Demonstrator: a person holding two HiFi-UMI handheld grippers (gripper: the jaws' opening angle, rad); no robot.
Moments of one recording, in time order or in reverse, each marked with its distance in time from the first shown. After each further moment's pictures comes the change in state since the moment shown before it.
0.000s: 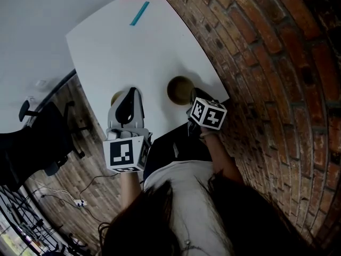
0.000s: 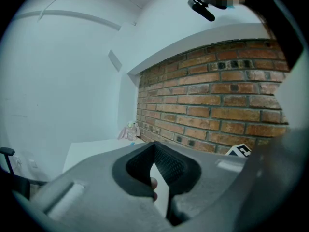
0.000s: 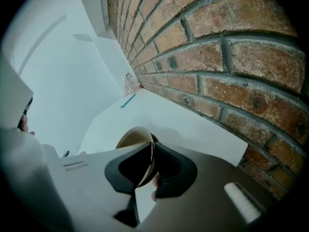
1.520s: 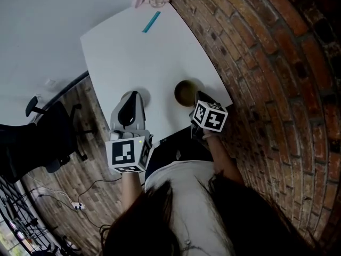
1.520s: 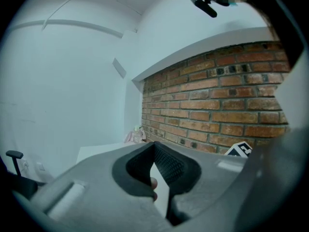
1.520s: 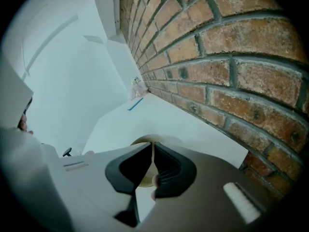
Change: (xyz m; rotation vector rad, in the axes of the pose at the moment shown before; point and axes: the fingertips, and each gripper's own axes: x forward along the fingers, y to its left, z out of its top) left arm -0.040 0.011 0.010 0.018 -0.039 0.057; right arm -0.017 0.021 0.006 -0.069 -0.051 0.031
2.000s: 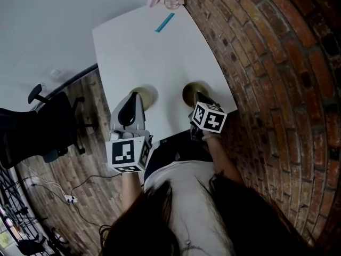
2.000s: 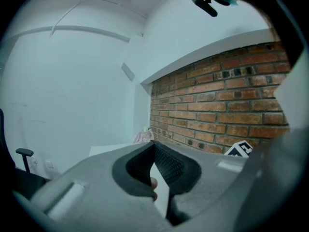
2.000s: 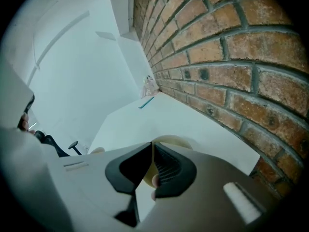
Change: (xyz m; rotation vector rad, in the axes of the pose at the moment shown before) left arm -0.029 0.025 -0.001 -0.020 -0.018 0.089; right arm 0.004 0.040 -0.002 -0.084 0.011 0.074
